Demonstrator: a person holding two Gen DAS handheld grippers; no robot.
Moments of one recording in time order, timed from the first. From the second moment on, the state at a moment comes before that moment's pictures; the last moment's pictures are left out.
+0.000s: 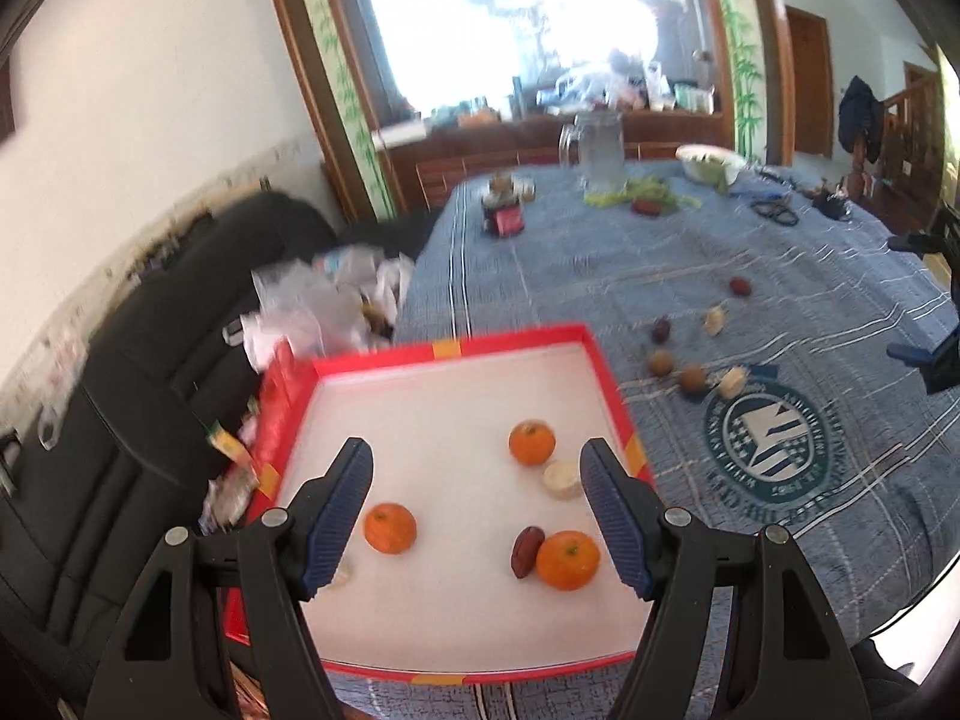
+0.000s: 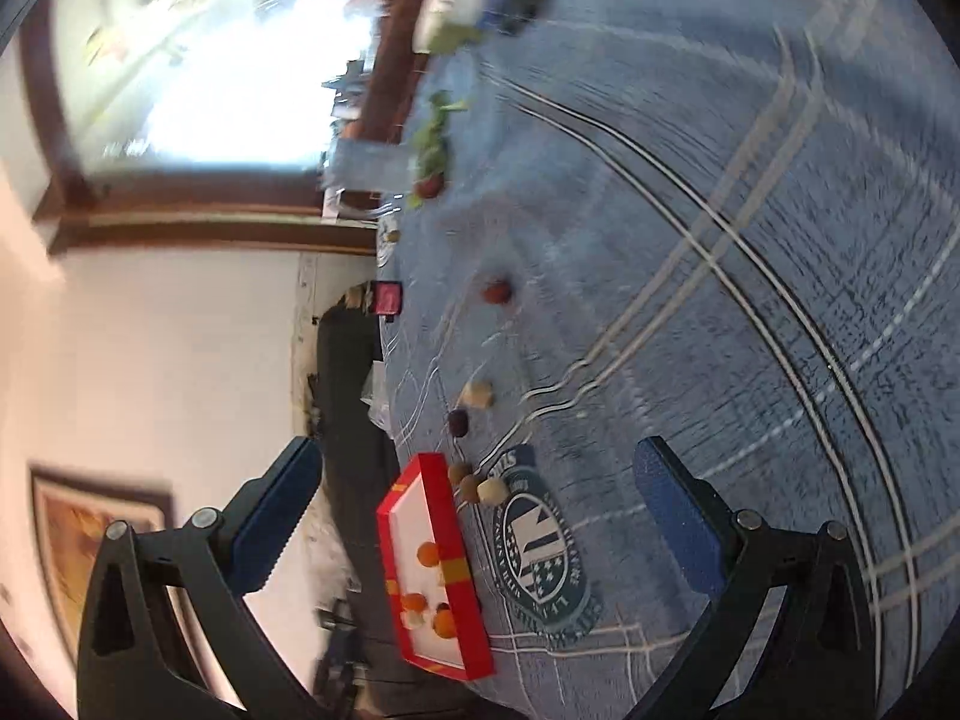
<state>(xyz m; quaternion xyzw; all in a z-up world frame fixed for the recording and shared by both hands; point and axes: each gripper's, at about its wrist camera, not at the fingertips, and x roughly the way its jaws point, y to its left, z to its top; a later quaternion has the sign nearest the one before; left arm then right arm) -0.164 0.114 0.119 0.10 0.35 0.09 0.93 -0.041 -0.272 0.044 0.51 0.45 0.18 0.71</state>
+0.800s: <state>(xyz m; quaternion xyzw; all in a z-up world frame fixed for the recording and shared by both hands) -0.180 0.055 0.349 0.08 0.08 0.06 0.99 -0.186 -0.280 0.434 0.08 0.14 0.15 0.97</state>
